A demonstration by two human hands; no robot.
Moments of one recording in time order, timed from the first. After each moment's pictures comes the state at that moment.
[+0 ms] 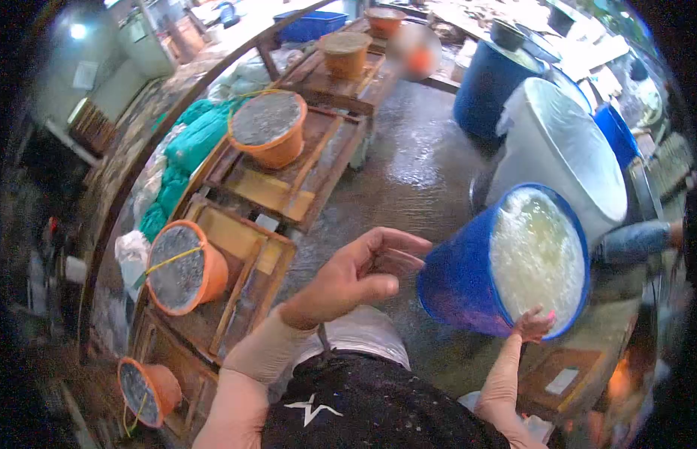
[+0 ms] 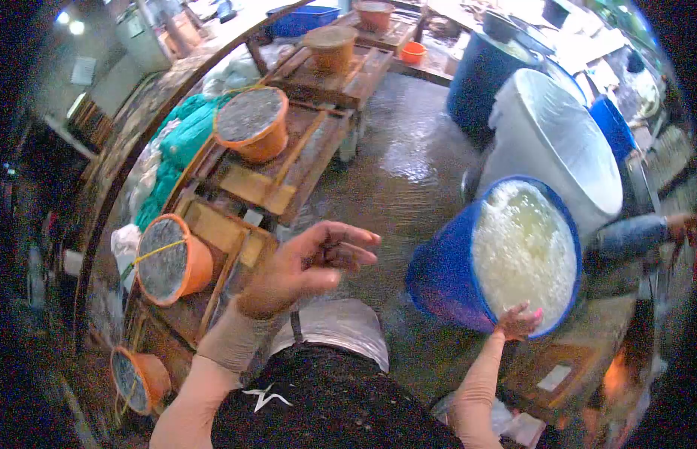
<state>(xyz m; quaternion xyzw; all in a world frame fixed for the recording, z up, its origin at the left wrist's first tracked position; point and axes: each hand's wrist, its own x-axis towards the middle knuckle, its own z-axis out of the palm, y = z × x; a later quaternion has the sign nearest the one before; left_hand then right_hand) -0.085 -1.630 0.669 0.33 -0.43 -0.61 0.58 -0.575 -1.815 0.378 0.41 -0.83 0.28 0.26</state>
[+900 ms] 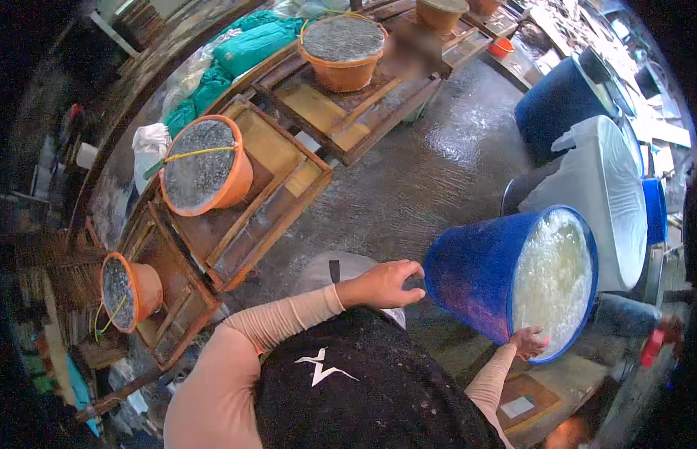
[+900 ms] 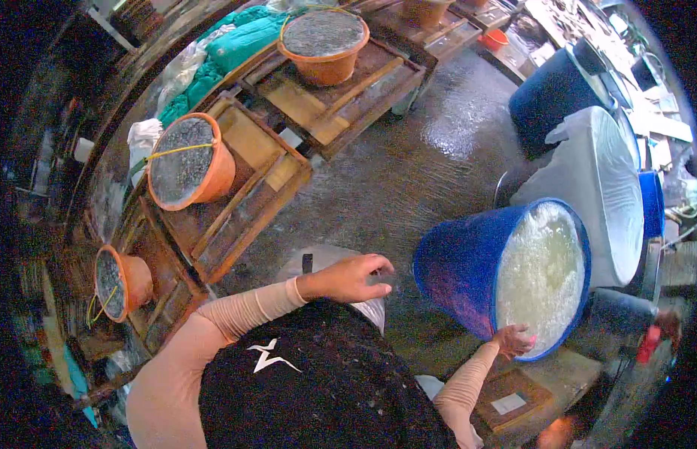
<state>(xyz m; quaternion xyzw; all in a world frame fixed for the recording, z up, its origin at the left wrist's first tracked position) -0.131 -1.578 0.502 0.60 -0.54 -0.44 0.39 -0.584 -1.818 0.374 0.37 -0.86 0.28 0.21</state>
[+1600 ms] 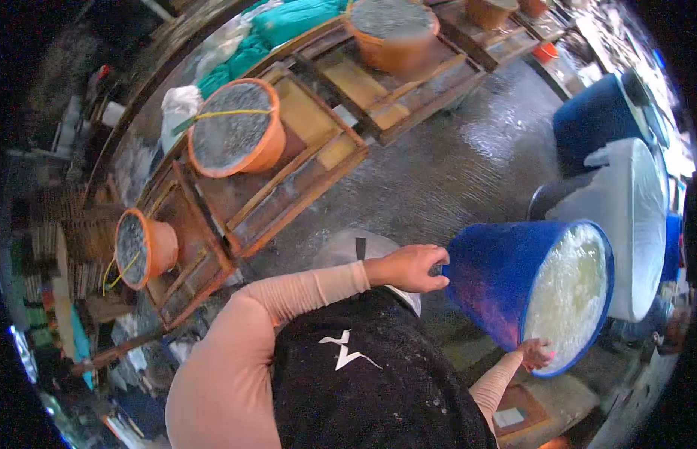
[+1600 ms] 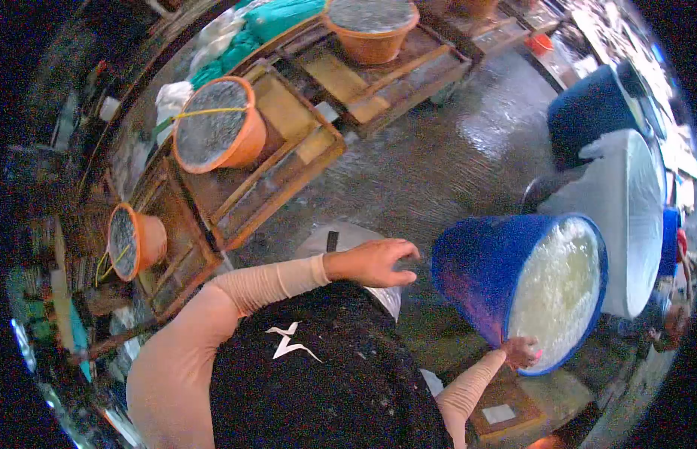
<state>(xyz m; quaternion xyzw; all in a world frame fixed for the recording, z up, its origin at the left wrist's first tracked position) -0.133 -1.581 0.486 0.63 -0.55 -0.38 0.39 -0.578 -1.817 0.379 0.38 -0.86 0.29 0.18</state>
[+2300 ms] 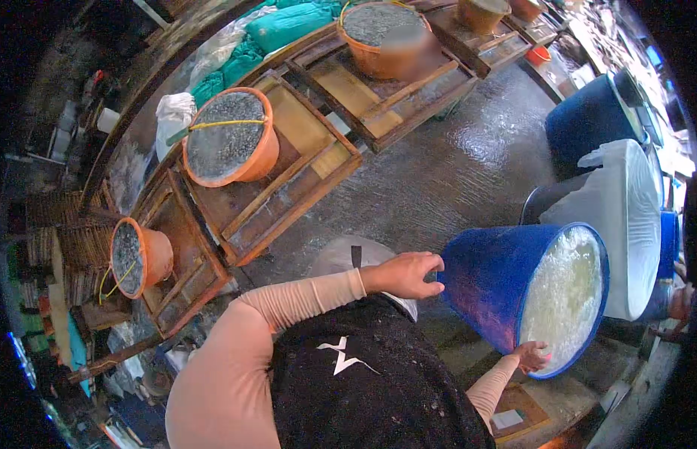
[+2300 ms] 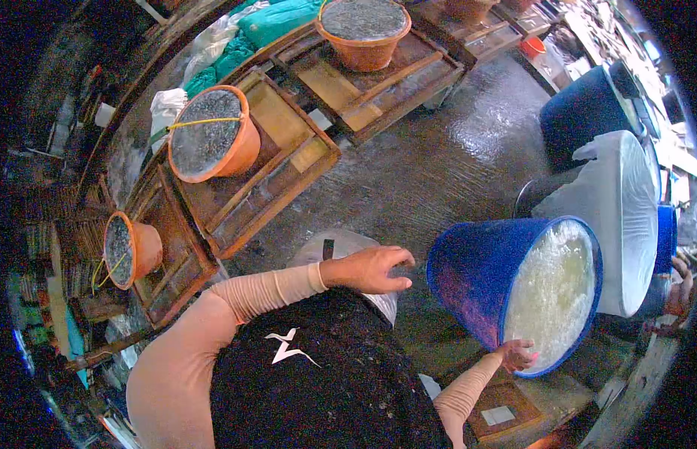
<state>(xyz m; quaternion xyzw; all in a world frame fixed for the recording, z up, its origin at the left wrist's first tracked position) -0.131 -1.586 0.480 0.61 -0.56 -0.42 0.37 -0.592 -1.820 0.365 0.38 -0.84 0.33 0.22</state>
